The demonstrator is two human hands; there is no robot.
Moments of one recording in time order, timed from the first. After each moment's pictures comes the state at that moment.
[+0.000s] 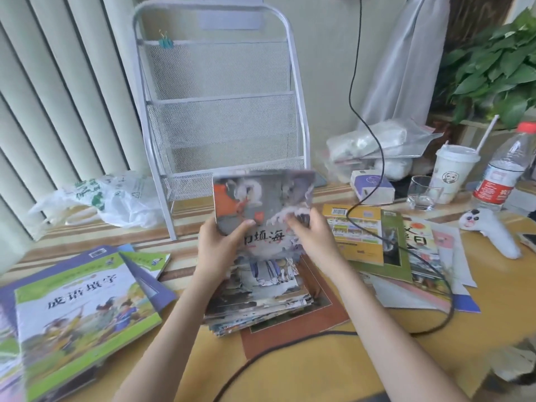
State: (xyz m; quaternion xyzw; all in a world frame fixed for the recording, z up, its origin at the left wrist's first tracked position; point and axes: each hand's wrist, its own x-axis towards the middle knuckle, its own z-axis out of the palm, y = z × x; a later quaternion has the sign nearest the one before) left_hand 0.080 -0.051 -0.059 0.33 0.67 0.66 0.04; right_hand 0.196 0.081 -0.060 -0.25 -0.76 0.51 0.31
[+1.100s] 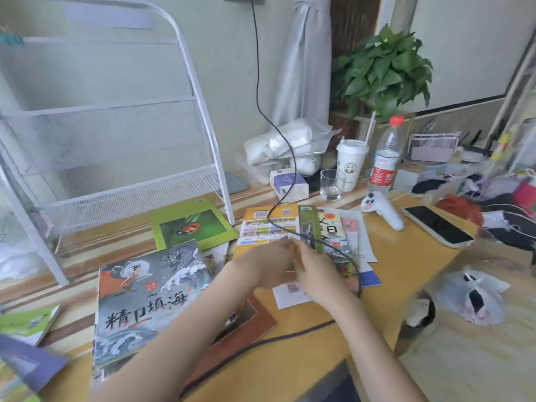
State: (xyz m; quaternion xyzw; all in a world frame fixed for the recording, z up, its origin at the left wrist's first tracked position) left_hand 0.188 0.092 -0.066 0.77 0.63 -0.06 0.08; right_hand 0.315 0.130 -0.109 -0.43 -0.86 0.19 0.20
